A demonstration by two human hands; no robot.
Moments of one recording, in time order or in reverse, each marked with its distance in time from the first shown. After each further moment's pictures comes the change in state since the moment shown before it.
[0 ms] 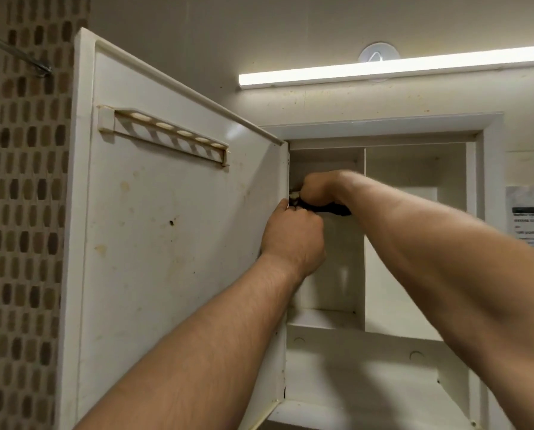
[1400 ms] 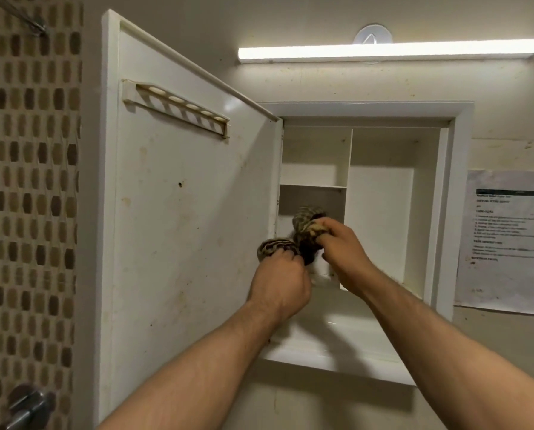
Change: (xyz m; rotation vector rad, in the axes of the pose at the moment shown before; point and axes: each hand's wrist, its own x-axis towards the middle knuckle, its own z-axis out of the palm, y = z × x) left_hand -0.103 0.033 0.069 -0.292 0.034 -0.046; right_hand -0.131 0.036 0.140 1.210 0.372 -0.012
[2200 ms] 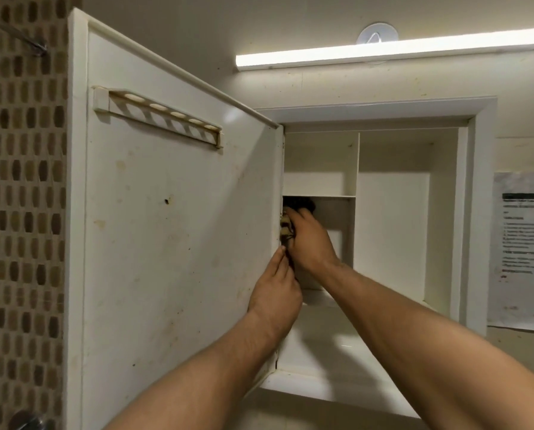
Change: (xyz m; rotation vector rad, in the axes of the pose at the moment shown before) left_hand 0.014 -0.017 0.010 0.781 -0.408 0.247; right_hand 0.085 0.026 0.051 -0.682 -0.017 -0.354
